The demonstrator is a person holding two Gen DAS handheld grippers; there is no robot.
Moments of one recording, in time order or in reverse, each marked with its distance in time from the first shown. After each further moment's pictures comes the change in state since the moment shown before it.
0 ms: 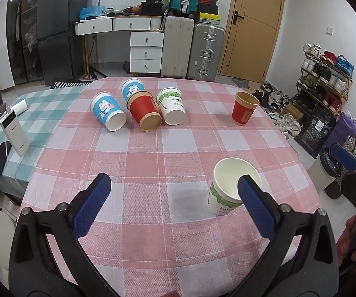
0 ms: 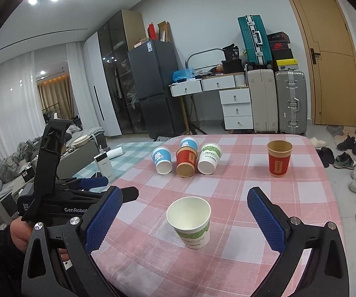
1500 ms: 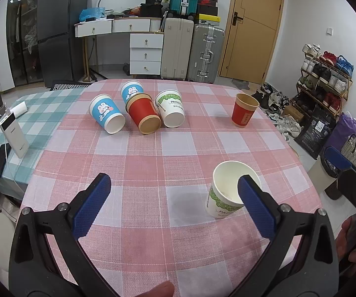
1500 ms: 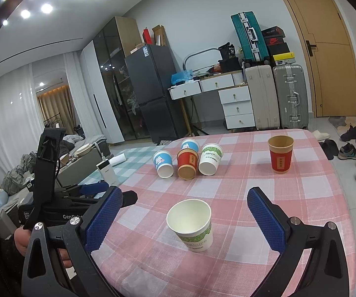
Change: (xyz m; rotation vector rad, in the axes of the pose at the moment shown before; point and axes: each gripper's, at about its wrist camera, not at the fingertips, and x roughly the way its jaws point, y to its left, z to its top) left arm 0.004 0.001 0.005 0.003 -0.006 0.002; right arm 0.006 -0.010 -0.002 0.058 -0.023 0.026
